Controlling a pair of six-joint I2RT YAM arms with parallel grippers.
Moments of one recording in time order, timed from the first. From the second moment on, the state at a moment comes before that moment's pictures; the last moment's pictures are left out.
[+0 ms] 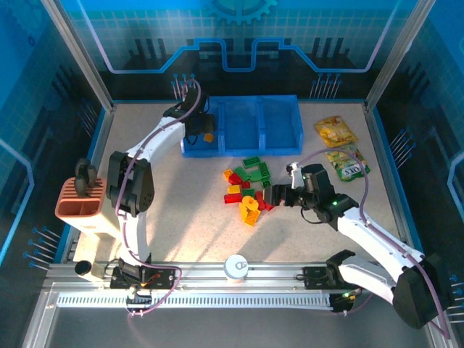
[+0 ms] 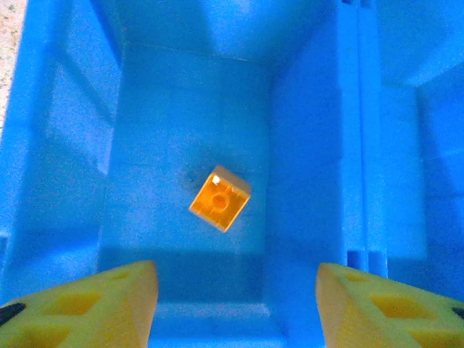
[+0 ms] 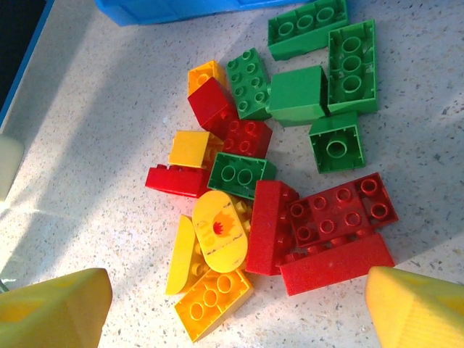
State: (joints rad) left arm -0.30 1.99 1.72 -0.63 -0.11 -0.48; right arm 0.46 1.00 0.59 -0.31 -0.28 0.44
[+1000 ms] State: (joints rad) left arm -0.58 1.27 0.71 -0.35 0.00 -0.67; right arm 0.59 1.55 1.08 -0.57 -0.03 0.35
